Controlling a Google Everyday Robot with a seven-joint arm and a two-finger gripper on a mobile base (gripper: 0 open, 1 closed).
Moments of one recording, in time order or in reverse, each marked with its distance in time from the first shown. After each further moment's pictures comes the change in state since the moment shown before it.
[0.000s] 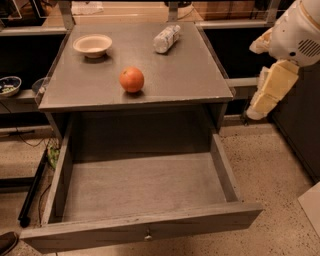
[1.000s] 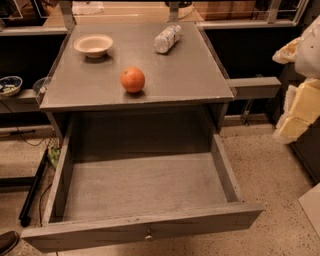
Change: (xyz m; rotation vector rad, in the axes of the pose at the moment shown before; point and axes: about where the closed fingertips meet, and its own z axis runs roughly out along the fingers) arm 0.030 0.045 -0.026 0.035 0.117 -0.003
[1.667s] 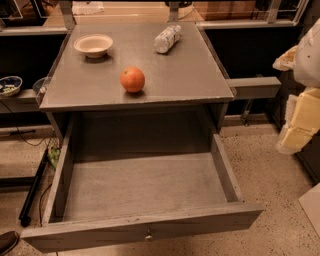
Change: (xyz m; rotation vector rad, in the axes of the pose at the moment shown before) arm 0.007 0.016 0.000 -0.014 0.070 -0.013
